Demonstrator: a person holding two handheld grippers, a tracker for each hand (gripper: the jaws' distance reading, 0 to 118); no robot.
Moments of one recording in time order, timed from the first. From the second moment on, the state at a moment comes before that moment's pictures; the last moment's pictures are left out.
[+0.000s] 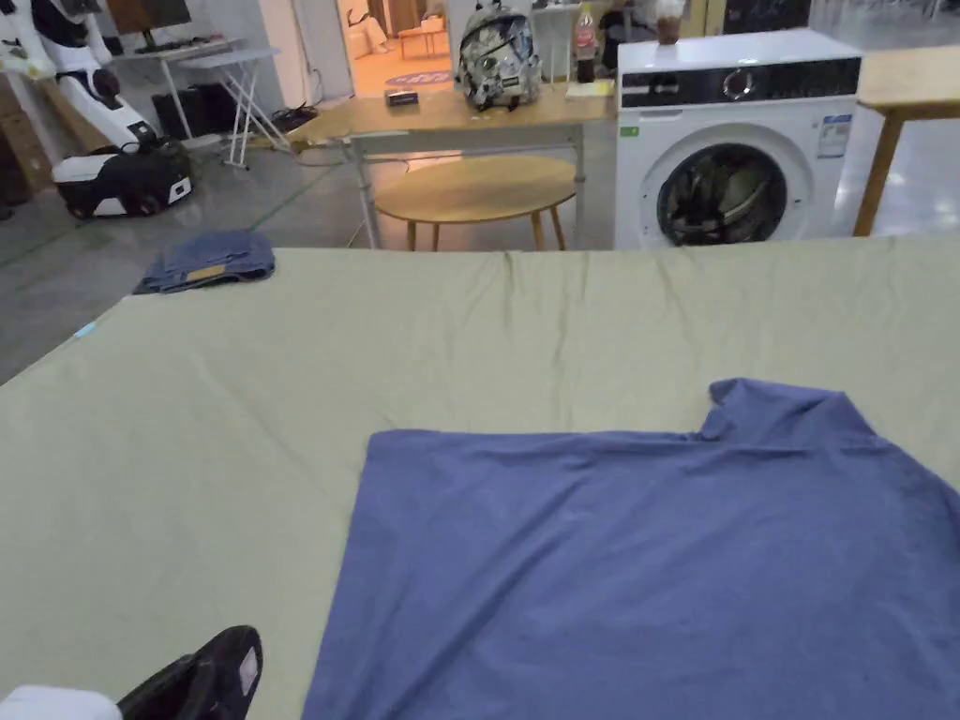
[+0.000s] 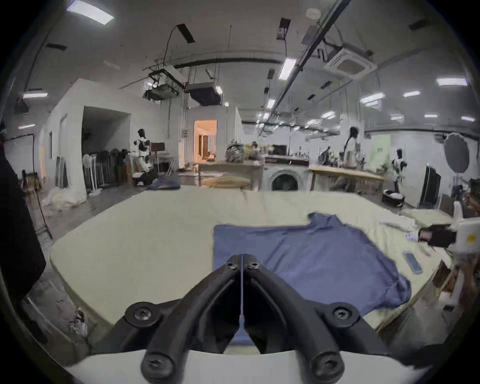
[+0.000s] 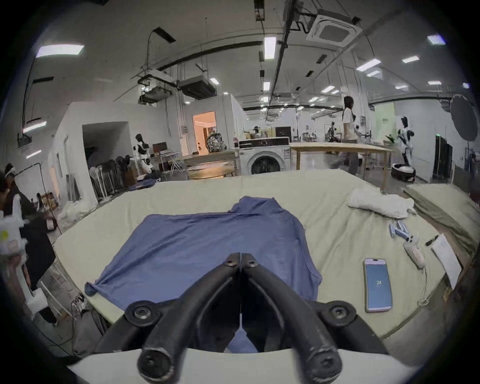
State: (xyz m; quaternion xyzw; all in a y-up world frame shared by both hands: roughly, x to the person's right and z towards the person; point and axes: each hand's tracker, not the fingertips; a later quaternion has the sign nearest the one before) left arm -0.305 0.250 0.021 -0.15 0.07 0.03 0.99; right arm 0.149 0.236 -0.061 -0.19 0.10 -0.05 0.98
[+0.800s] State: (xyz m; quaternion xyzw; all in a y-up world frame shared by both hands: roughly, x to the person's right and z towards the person) left arm -0.315 0.101 -0.029 -0.41 0.07 0.04 0.91; right arm 0.213 0.179 -0.050 -0.27 0.03 -0.09 0.96
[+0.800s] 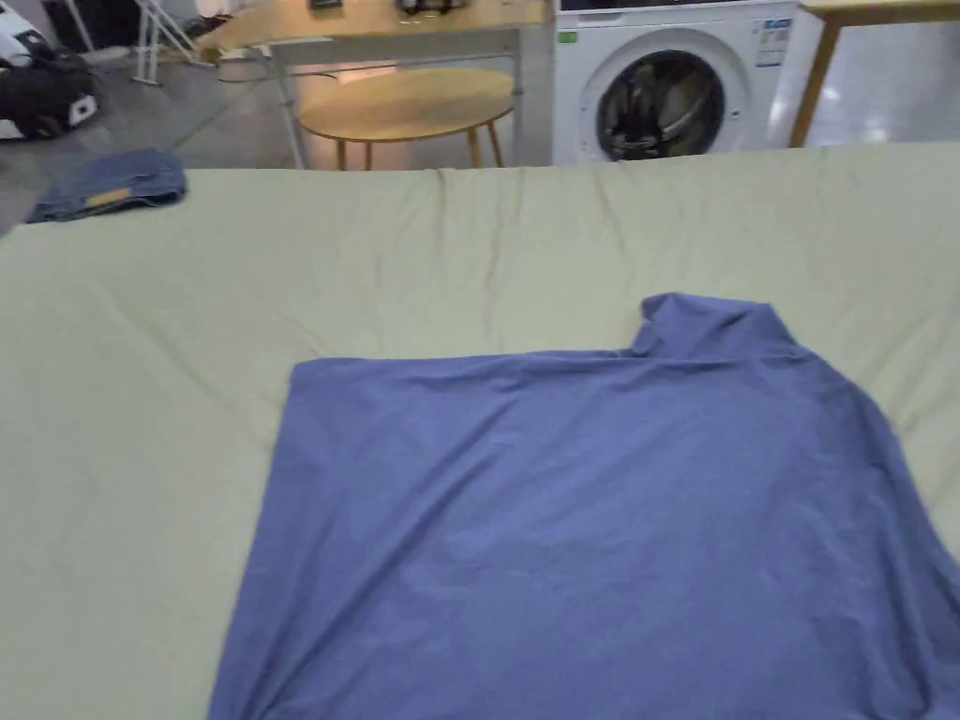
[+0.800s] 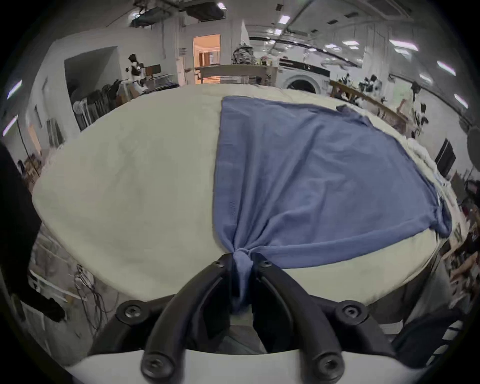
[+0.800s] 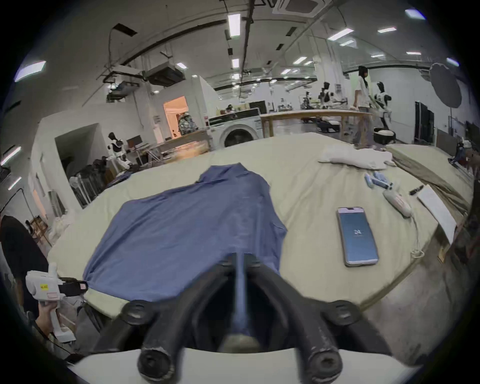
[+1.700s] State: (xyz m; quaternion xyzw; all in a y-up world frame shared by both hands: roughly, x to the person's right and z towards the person) left arm -0.327 0.119 -0.019 -0.39 0.07 0.14 0.91; right arm 0.213 0.127 -0.090 -0.37 -0.02 -0.17 0.91
